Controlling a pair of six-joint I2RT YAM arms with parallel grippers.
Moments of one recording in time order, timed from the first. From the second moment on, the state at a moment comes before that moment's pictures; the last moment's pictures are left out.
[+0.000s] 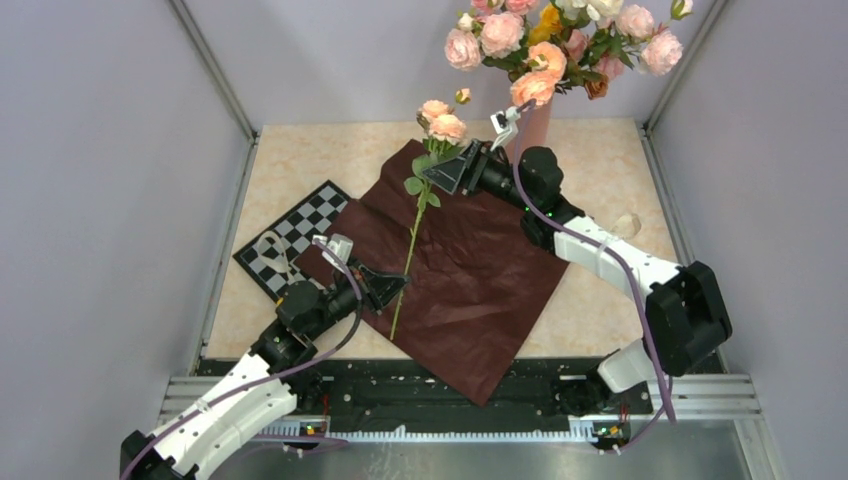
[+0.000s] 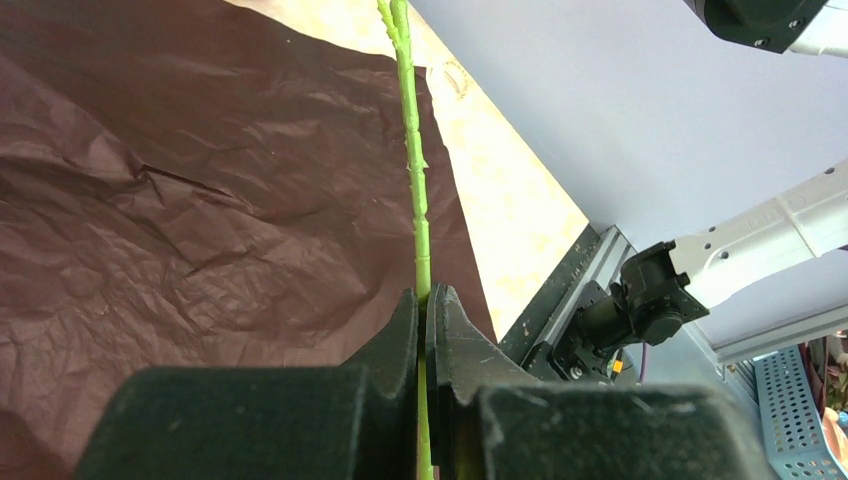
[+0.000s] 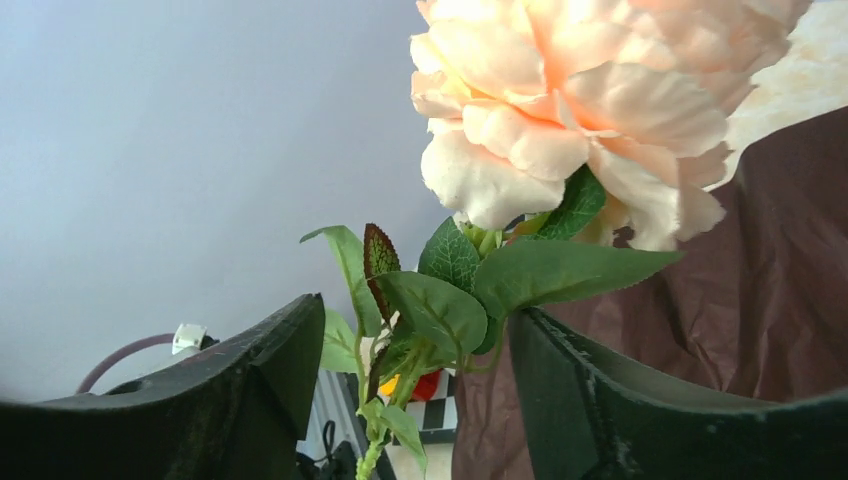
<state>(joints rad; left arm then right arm) -0.67 0.49 0.29 0.22 0.23 -0.63 0.58 1.47 1.09 0.48 -0.41 0.79</state>
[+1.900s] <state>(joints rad) -0.09 1.06 1.06 -0.47 0.26 -0.30 0.62 1.24 1.99 -0.11 0.00 -0.01</state>
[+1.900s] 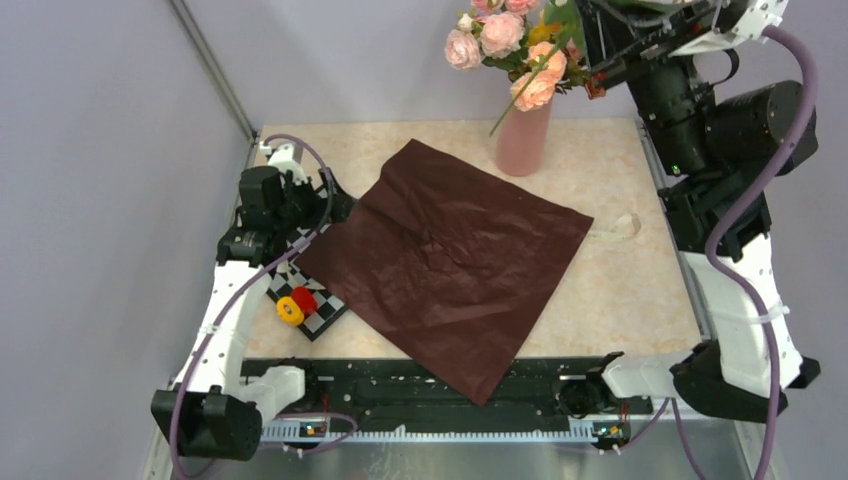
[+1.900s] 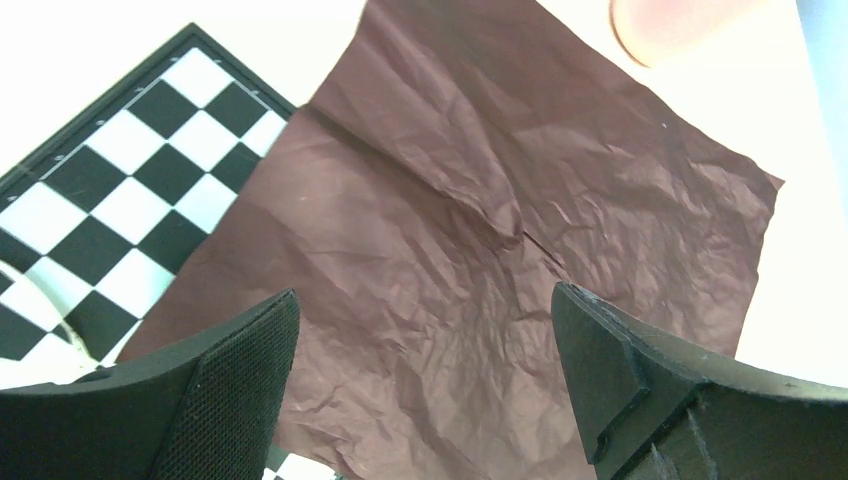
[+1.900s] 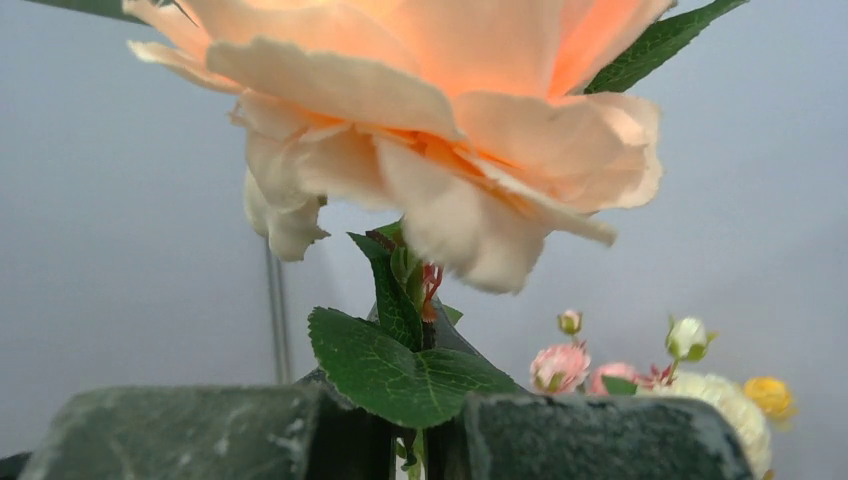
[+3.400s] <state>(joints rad) 0.05 1.04 0.97 -0.42 0.28 -0.26 0.45 1.83 2.44 0.10 0.02 -0.34</state>
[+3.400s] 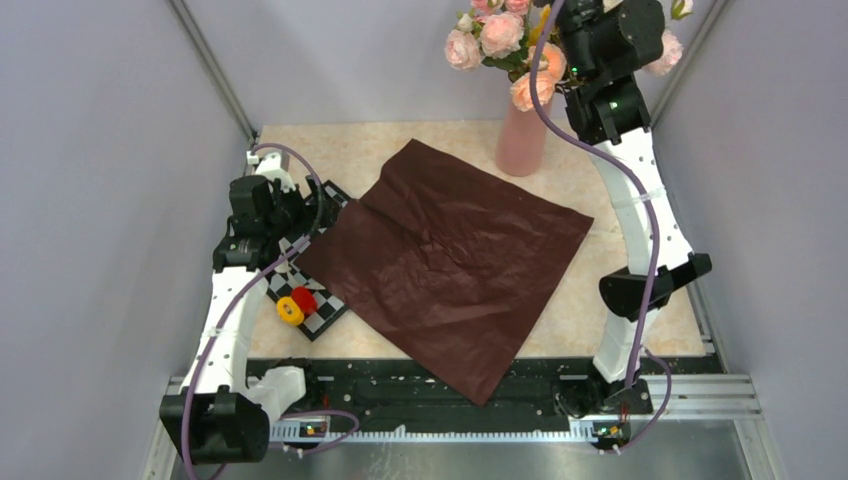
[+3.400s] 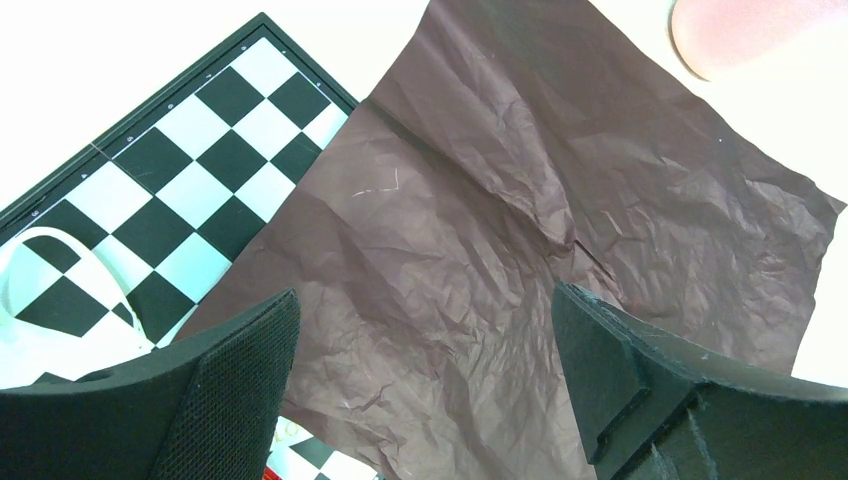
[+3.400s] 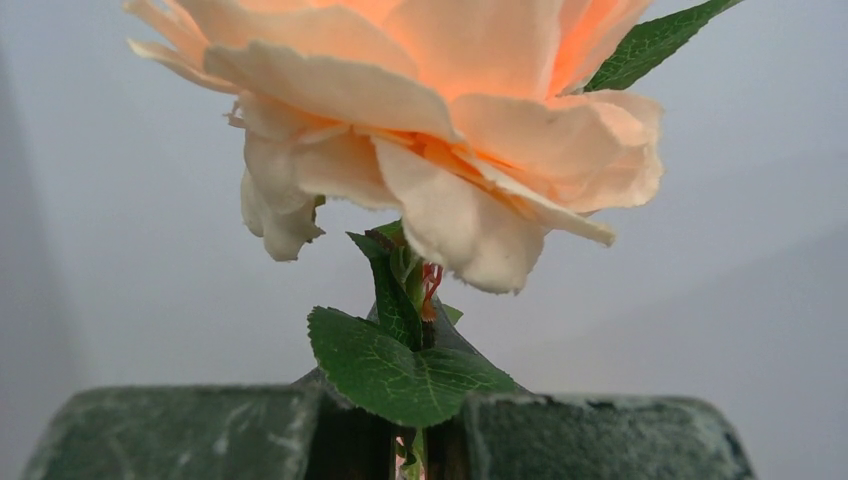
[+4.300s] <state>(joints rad) 0.05 1.04 0.96 -0.42 0.27 -0.26 0.38 2.00 2.44 -0.10 0.03 -0.35</state>
